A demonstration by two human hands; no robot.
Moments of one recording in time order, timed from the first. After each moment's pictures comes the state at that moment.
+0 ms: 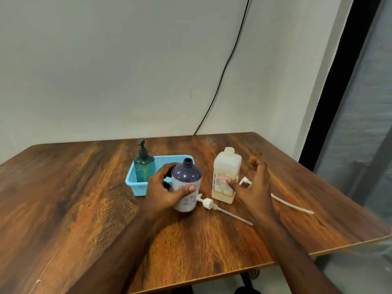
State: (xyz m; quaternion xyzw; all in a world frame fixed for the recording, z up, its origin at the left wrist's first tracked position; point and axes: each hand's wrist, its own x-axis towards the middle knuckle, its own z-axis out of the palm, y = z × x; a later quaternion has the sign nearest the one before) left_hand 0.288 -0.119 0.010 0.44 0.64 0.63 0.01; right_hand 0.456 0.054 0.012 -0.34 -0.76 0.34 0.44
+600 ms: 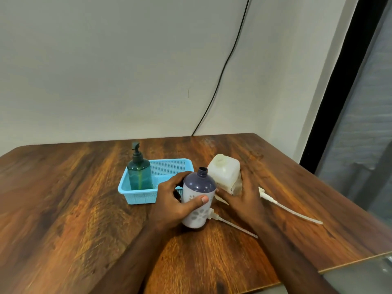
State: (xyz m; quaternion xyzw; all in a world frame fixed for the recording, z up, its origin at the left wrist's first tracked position) left_hand 0.292 -0.094 0.007 0.49 0.62 0.61 0.02; right_hand 0.429 0.074 -0.015 -0.25 -0.79 0.42 0.36
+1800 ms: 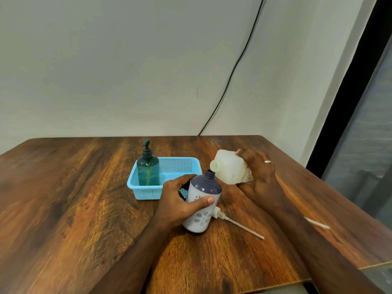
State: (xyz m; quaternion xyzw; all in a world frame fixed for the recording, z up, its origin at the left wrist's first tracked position) left_hand 0.290 -0.103 0.005 0.48 0.63 0.61 0.01; right_hand 0.434 0.089 0.032 -0.12 -0.89 0.14 0.41
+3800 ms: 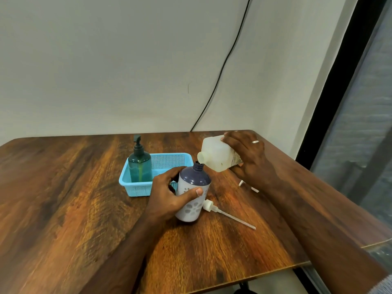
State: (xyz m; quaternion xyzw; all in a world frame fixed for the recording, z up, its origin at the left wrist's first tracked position) left_hand 0.293 -0.107 0.011 0.47 0.64 0.61 0.02; right_hand 0.421 0.112 0.058 -0.03 -0.91 -0.02 0.41
